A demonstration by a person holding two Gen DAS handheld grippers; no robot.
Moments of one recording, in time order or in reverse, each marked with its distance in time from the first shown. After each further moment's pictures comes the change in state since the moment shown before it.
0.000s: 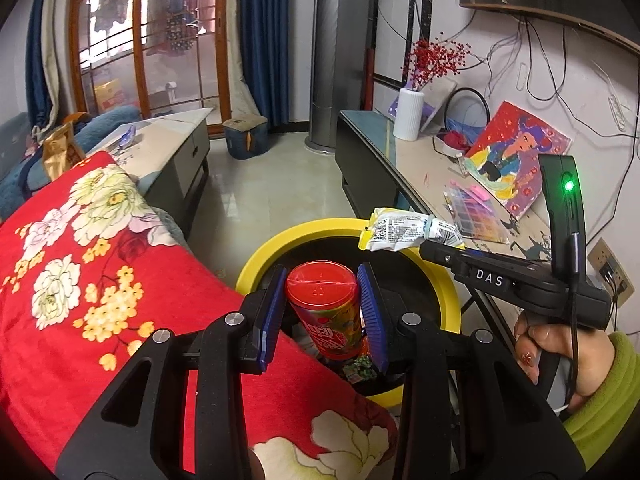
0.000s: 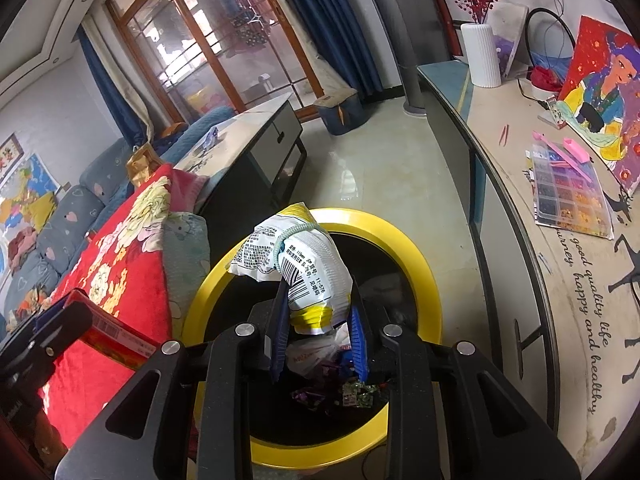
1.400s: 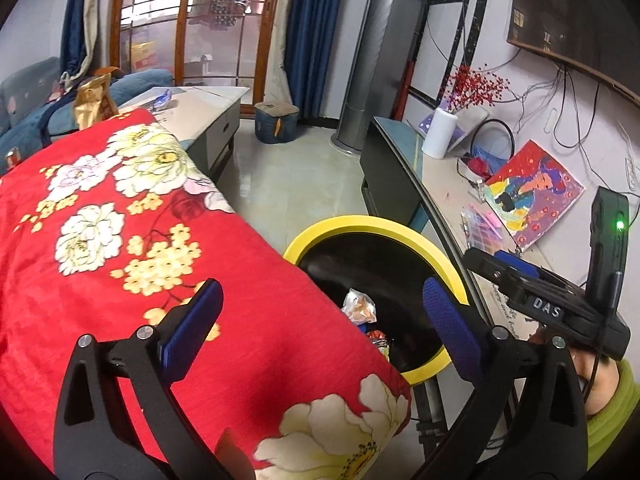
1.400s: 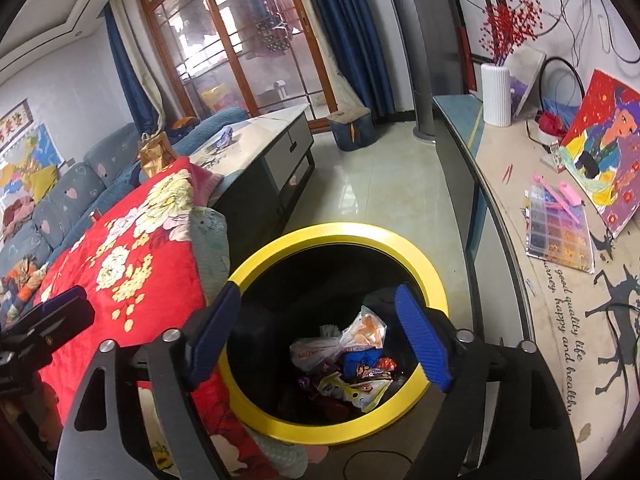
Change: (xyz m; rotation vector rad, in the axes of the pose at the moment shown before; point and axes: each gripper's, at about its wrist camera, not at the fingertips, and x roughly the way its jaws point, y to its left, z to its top) left arm -0.042 0.054 -0.011 -0.199 0.005 0.028; right arm -0.042 0.048 -0.004 -0.130 -0.052 -0.028
